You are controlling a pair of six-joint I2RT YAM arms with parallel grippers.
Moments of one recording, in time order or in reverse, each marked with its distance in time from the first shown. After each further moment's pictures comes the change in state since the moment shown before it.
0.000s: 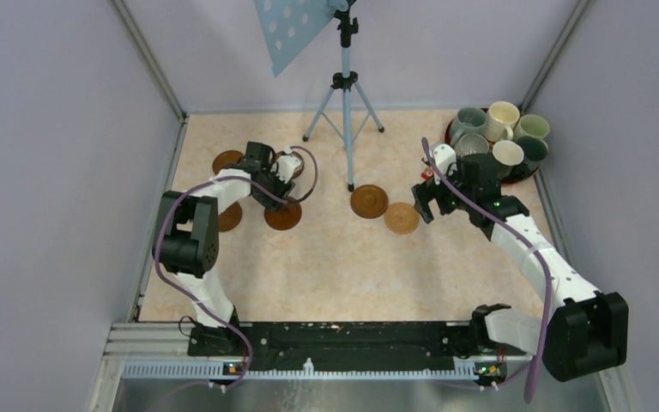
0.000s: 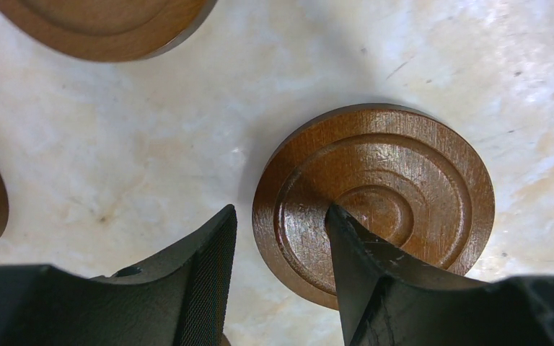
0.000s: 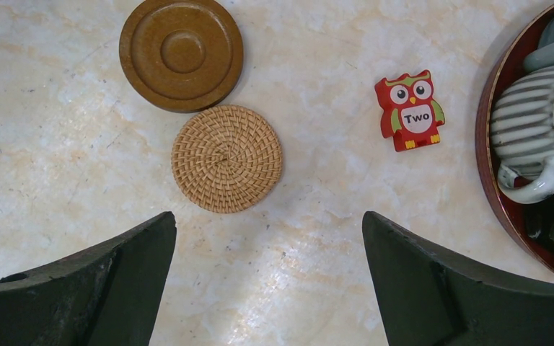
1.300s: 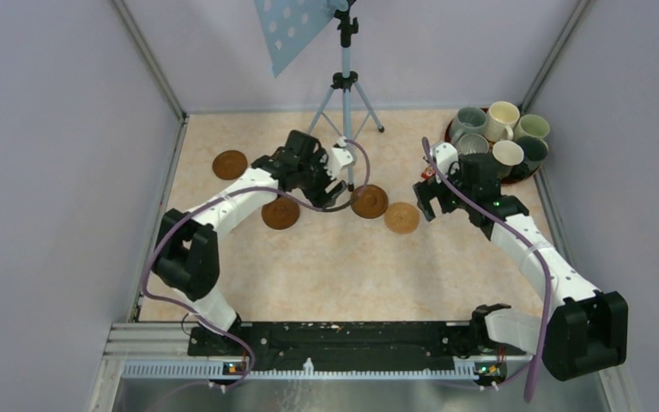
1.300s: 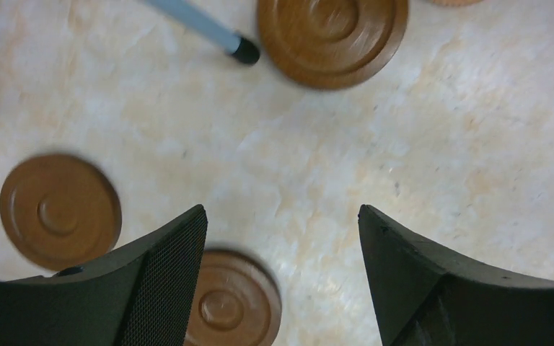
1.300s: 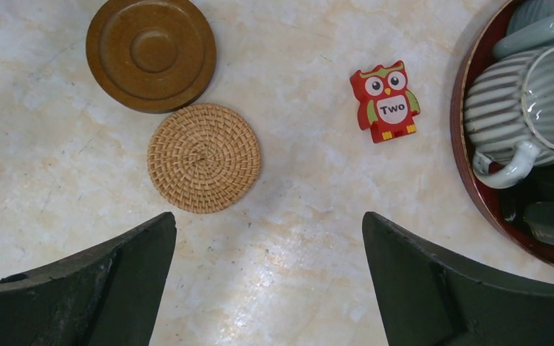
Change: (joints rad) left arm -0.269 -0.156 0.137 -0.086 0.144 -0.020; right arm 0.000 0.001 0.000 0.007 0.052 0.002
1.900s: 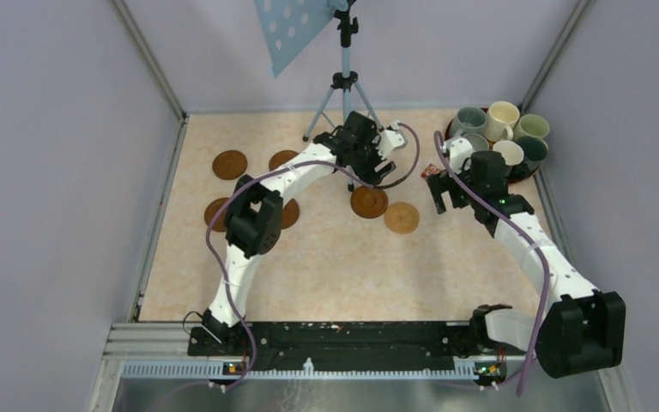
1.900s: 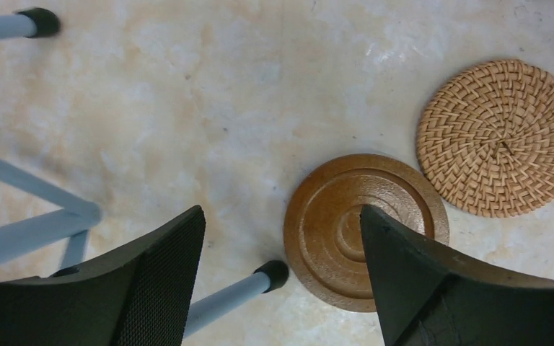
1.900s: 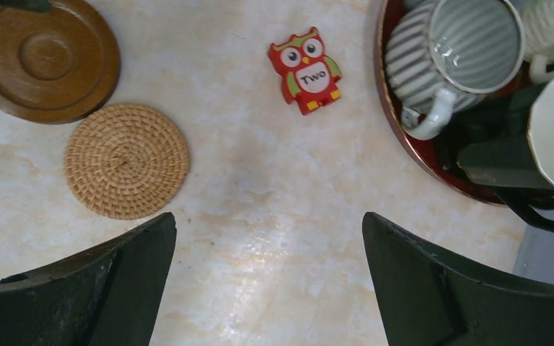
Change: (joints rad) left arm -0.171 0.541 0.625 -0.015 -0.031 -0.014; right arm -0.057 0.012 0.000 0.023 0.142 0.014
